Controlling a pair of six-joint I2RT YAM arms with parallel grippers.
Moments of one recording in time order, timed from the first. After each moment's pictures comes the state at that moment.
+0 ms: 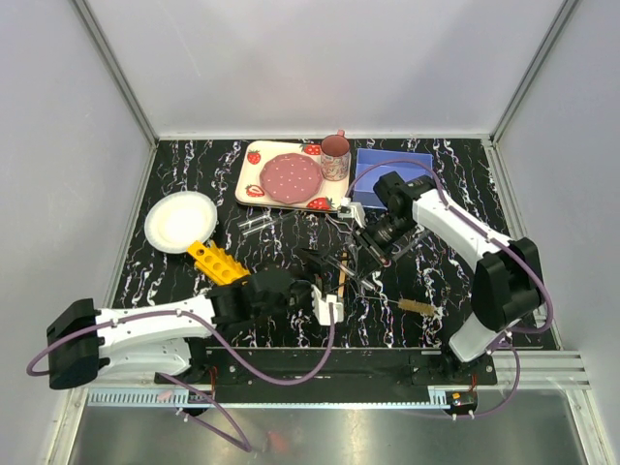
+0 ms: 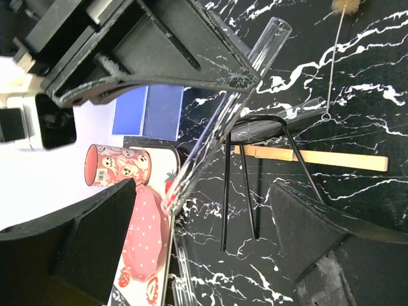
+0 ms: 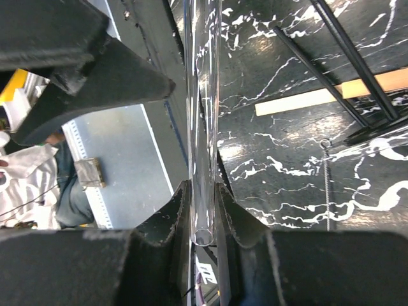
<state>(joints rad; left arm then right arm) -1.18 1.03 0.57 0.16 -0.08 0.89 0.46 1.64 1.32 -1.19 -0.86 -0.46</state>
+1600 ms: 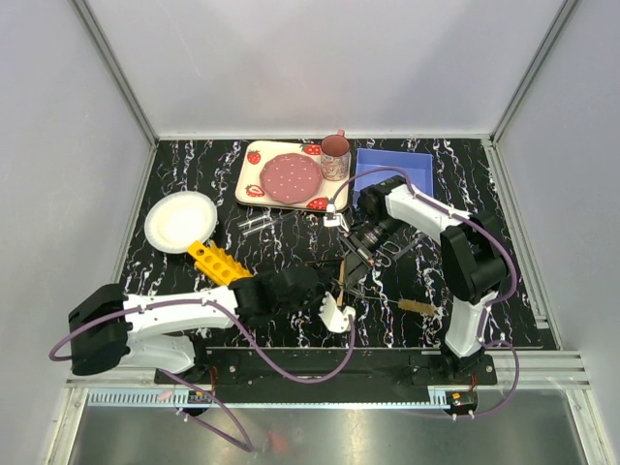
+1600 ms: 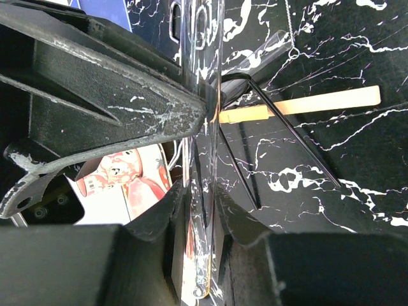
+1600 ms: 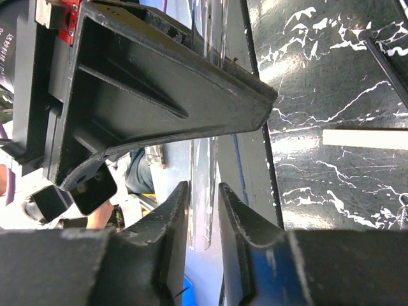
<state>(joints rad) -1.19 1.24 0.71 -0.06 -0.13 1.11 0.51 1.89 1.40 -1.37 -1.09 -0.60</state>
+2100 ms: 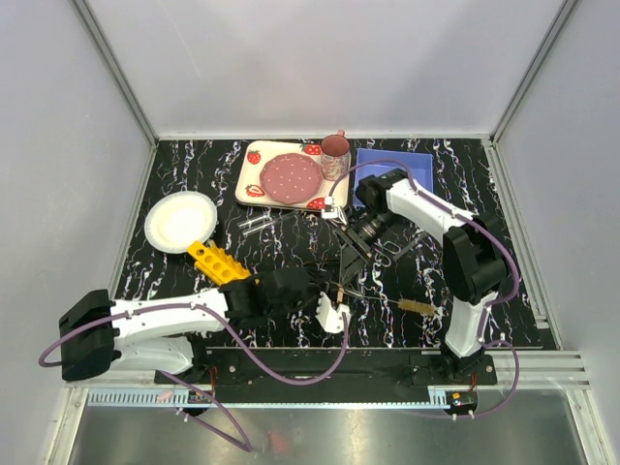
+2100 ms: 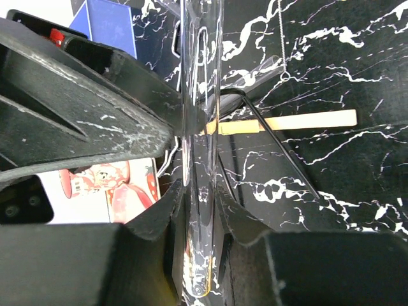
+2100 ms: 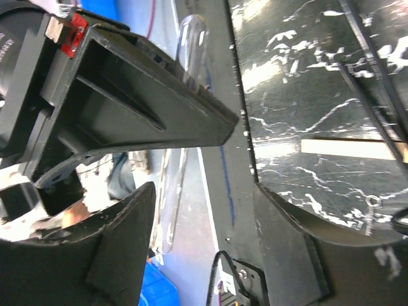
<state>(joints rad) -1.19 1.17 0.68 -0.05 -0.07 1.01 0.51 1.89 1.46 -1.36 -1.08 -0.60</state>
